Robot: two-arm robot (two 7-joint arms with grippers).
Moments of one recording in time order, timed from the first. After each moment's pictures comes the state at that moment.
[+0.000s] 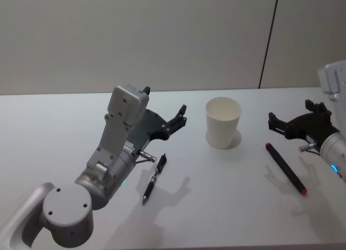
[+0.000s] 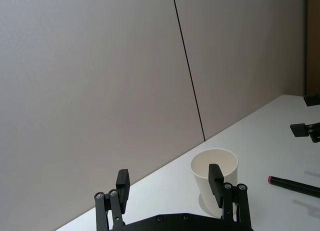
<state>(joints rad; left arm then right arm) -0.24 0.38 0.45 -1.63 -0.20 0.01 -0.01 0.21 0.26 -0.22 -1.67 0.10 0.46 0.09</state>
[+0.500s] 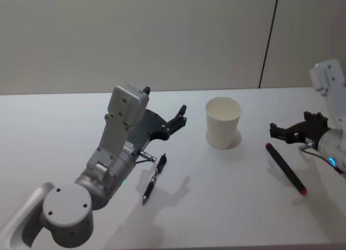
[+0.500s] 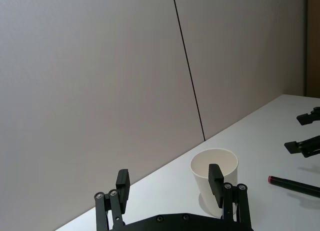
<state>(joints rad) -0.24 0.38 0.45 -1.63 -0.20 0.01 -0.01 0.33 0.24 -0.21 -1.51 0.08 0.61 0.16</state>
